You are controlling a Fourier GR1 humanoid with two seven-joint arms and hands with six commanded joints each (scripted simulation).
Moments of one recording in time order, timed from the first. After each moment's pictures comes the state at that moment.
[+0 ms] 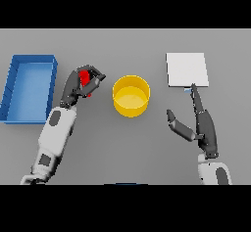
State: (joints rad) left arm -0.54 0.00 0.05 -0.87 -0.17 0.08 -0.18; right arm 0.12 -0.04 0.13 -1.71 0.26 -0.08 -0.08
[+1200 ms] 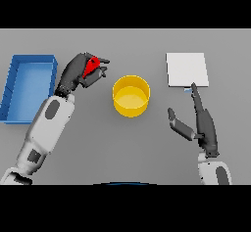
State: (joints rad) left arm -0.60 0.16 -0.21 -1.12 -0.33 0.06 0.09; right arm 0.11 -0.06 0.13 -1.70 0.29 -0.08 -0.06
